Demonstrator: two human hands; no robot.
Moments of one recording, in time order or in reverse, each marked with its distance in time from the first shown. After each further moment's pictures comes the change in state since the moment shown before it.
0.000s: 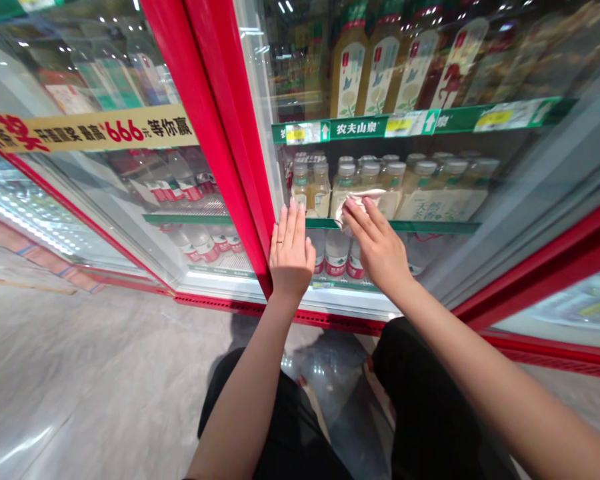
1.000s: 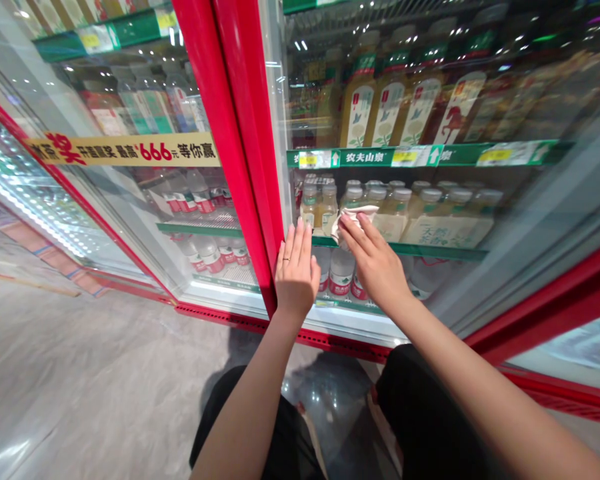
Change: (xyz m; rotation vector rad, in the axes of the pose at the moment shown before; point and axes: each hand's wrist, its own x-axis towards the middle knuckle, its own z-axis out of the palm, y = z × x) left_hand -0.002 -0.003 0.001 0.051 0.073 0.028; right_hand 0.019 -0.007 0.001 -0.022 0.044 -0.066
